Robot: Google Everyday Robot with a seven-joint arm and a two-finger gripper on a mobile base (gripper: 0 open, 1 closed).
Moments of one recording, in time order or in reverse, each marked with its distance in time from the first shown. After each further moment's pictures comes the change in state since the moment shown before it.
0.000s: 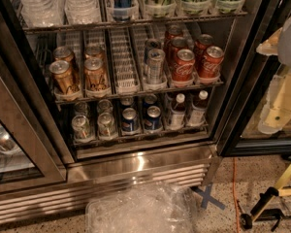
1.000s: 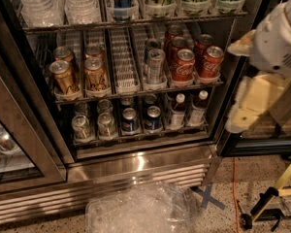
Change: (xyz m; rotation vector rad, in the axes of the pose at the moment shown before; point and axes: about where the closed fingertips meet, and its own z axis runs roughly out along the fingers) arm -0.049 0.007 0.014 -0.005 -0.150 -0.051
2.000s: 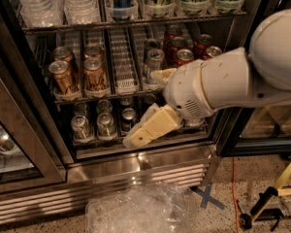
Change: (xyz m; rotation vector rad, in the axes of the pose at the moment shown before) arm -0.145 0.050 0.092 -0.081 -0.579 0.147
